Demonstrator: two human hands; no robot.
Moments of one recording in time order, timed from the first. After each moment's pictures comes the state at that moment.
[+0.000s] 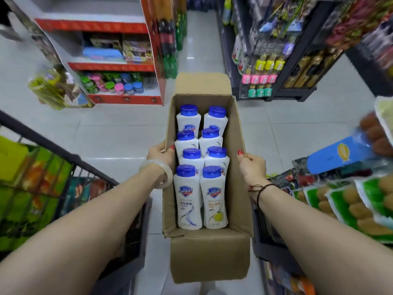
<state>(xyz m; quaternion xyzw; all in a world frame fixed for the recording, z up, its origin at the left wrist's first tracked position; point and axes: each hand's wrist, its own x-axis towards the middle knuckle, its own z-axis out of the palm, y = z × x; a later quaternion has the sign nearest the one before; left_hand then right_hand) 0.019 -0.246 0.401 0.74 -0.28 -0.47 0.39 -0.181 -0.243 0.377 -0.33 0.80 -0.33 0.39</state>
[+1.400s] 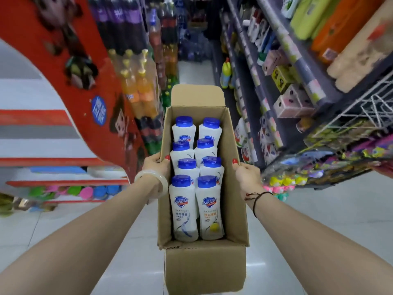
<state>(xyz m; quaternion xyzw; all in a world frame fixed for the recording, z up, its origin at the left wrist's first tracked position) 0.045 -0.988 0.446 0.75 -0.31 -0.45 0.37 -0.152 -0.986 0.422 -0.25 0.79 -0.35 0.44</state>
